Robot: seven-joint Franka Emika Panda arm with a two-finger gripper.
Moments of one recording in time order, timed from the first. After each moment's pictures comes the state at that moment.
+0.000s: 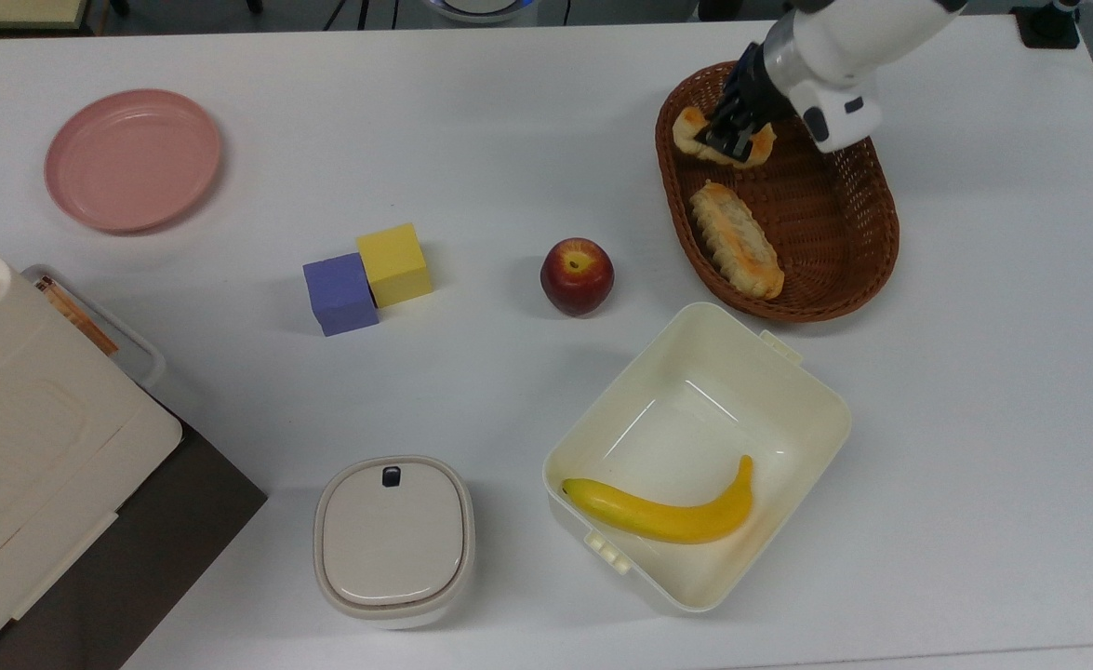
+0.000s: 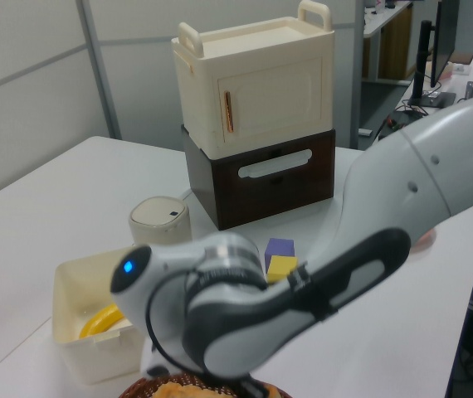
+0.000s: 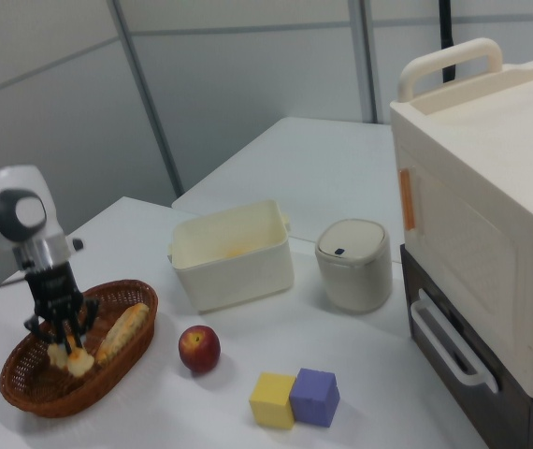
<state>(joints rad) 0.52 0.34 0.10 -1.68 -0.14 1.61 -0.68</state>
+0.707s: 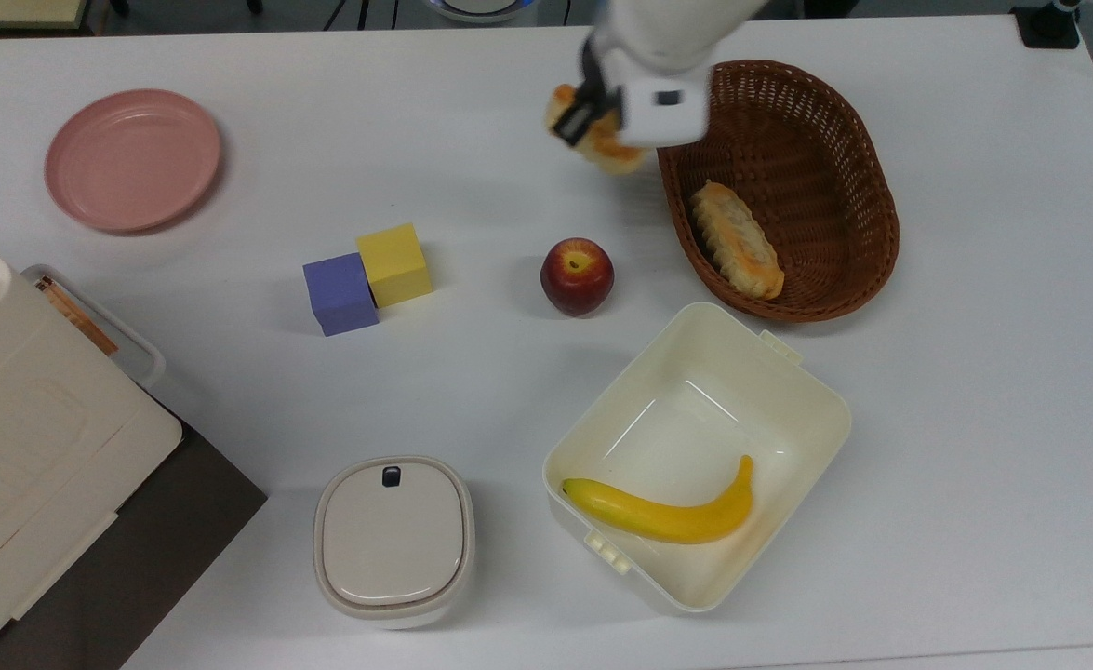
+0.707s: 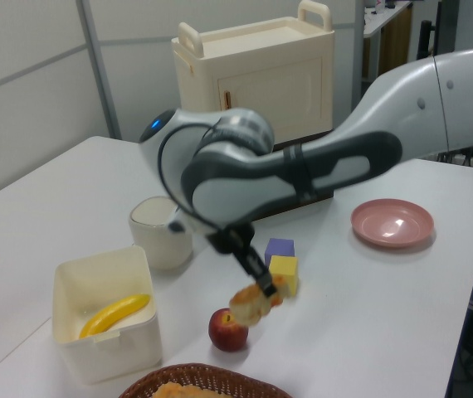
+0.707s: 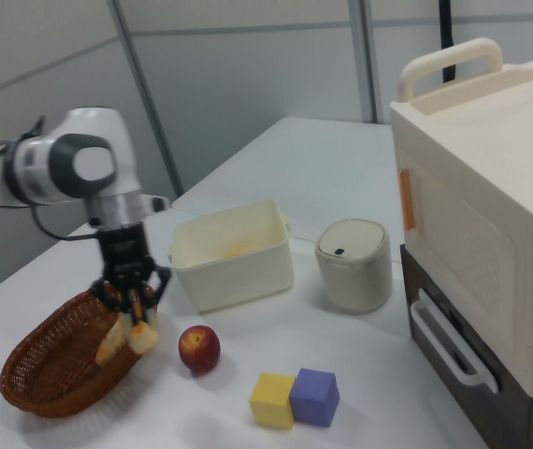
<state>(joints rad) 0.27 0.27 0.03 -1.55 -0.14 1.44 -0.64</state>
